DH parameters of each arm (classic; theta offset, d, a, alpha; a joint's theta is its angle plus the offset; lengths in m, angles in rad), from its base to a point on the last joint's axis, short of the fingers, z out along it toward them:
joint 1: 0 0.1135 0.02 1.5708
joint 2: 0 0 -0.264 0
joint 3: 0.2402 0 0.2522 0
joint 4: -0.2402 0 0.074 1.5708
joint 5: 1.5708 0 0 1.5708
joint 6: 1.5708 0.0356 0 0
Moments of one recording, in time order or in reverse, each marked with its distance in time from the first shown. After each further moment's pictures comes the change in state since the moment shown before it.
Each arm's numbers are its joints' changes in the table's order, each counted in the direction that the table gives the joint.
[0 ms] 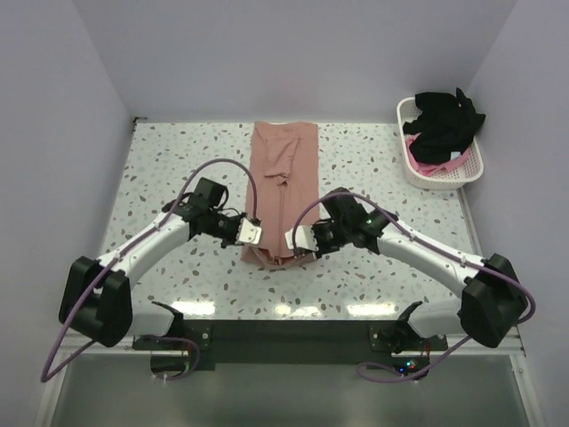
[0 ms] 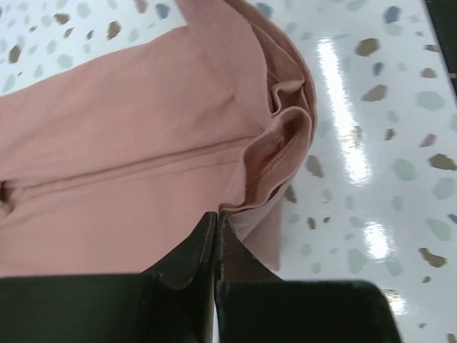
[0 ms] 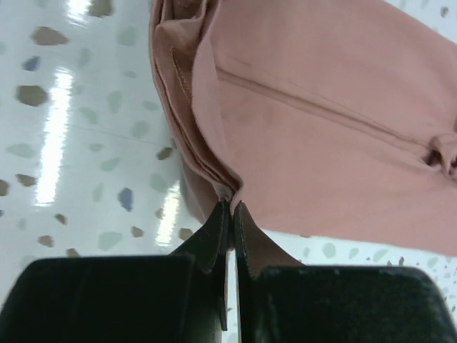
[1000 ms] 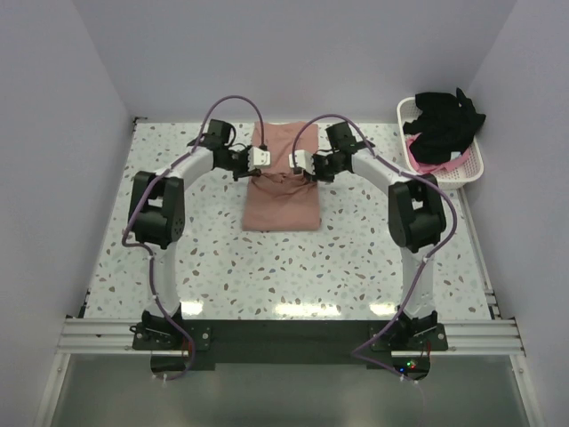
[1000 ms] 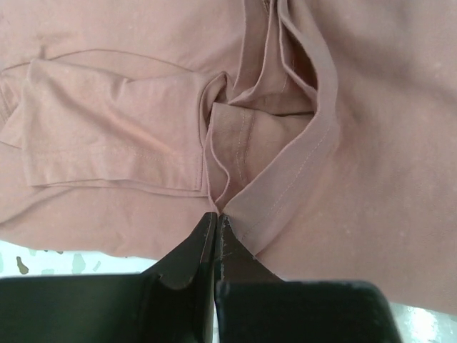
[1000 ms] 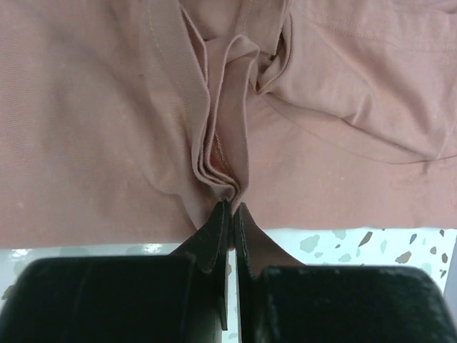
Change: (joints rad) left arm 0.195 -0.814 0.787 0.135 -0.058 -0.060; right arm -0.384 -0.795 0.760 -0.013 -0.128 -0.190
